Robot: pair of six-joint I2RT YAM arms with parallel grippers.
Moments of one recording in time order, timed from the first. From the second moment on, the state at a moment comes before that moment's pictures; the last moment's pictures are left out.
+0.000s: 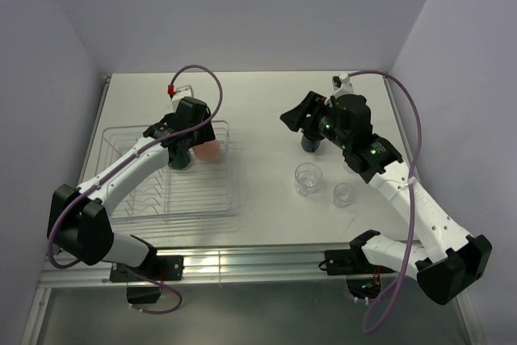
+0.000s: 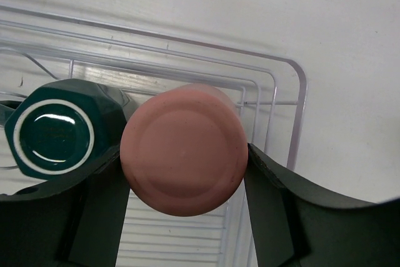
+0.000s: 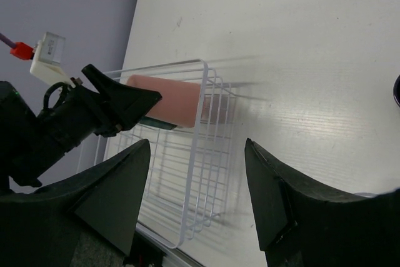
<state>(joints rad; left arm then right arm) -0.51 1.40 1.13 -0.50 -0.40 -0.61 0.47 1.07 1.07 -0.34 -0.07 0.73</state>
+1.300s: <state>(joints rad) -0.61 1.50 1.11 -0.47 -0.57 -0.64 0.47 1.04 1.06 -0.35 -0.06 0.72</state>
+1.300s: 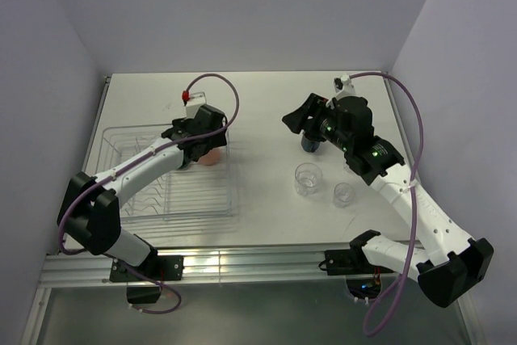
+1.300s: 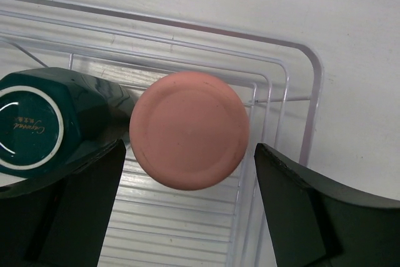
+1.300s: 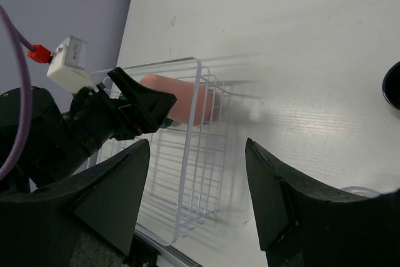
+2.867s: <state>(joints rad) -0.63 1.10 1.29 -0.64 -0.44 -0.62 0.77 1.40 0.92 -0.67 0.42 0.69</state>
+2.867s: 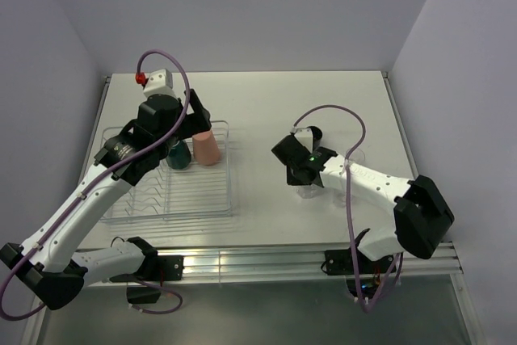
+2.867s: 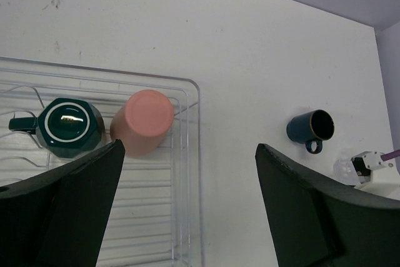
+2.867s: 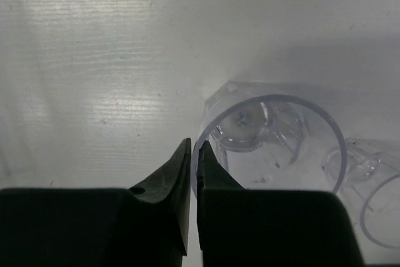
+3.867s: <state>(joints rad) -0.41 1.10 1.08 -0.01 0.67 -0.79 0.58 1.13 1.20 -0.13 -0.41 0.91</state>
